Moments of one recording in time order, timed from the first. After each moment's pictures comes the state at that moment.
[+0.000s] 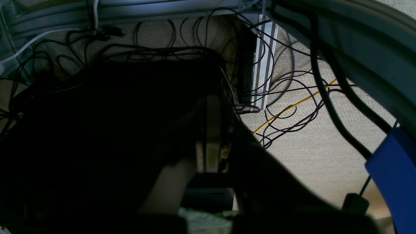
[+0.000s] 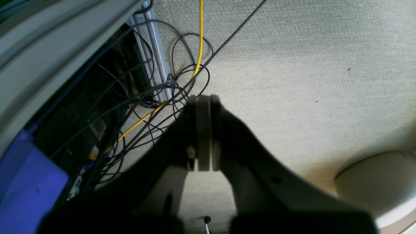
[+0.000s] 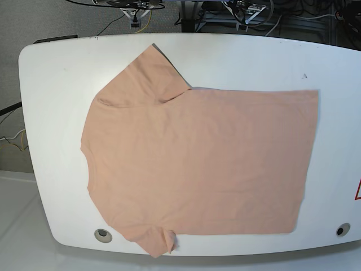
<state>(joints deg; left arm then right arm) 1.5 -1.6 -4.4 2.2 7.4 -1.9 -0.9 -0.5 0.3 -7.8 -0.9 11.3 -4.4 -1.9</state>
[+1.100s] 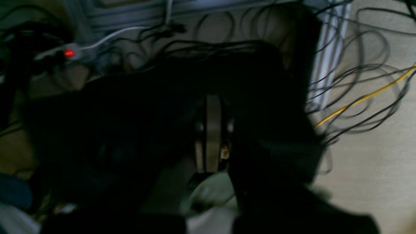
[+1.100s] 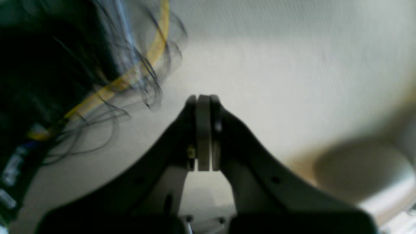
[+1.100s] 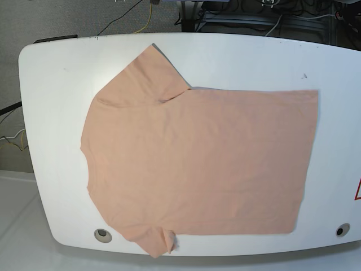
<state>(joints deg) 24.5 -6.7 -3.7 31.0 6.2 -0.5 -4.8 -19.1 6.6 -7.5 18.1 10.2 -6.1 -1.2</state>
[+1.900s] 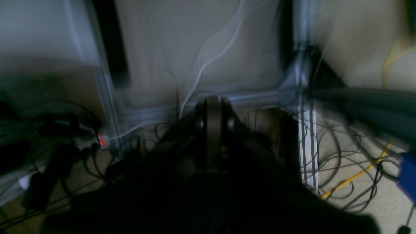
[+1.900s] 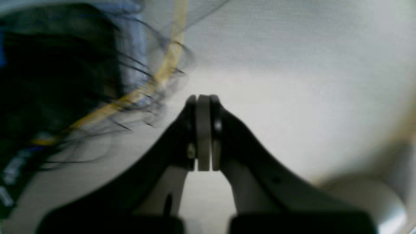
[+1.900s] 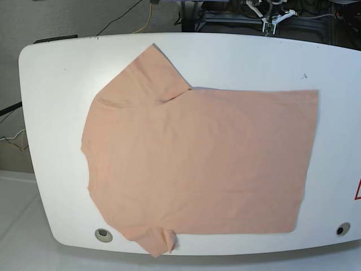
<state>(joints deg) 38.2 -7.5 -4.5 72.9 7.0 -1.2 5.5 -37.1 10.3 -7.4 50.7 8.3 -5.1 -4.7</state>
